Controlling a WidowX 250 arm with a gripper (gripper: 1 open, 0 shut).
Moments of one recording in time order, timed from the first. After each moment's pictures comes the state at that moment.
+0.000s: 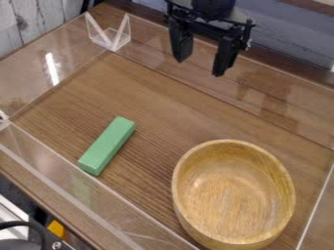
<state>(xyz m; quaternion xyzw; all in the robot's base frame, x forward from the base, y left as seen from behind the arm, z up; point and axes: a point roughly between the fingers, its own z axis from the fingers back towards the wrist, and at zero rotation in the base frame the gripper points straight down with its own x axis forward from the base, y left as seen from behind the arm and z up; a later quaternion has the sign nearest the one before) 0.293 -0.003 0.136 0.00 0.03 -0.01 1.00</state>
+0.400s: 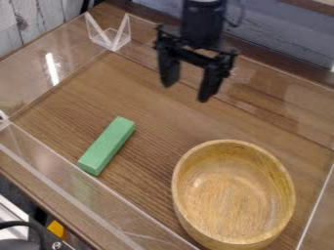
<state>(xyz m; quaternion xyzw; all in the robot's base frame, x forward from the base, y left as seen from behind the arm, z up) 0.271 0.014 0.112 -0.01 0.06 0.00 1.00</state>
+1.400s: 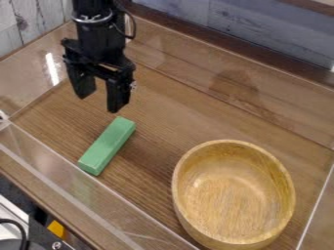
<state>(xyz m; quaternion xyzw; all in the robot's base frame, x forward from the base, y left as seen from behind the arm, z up) 0.217 0.093 0.090 0.00 0.04 0.02 1.00</state>
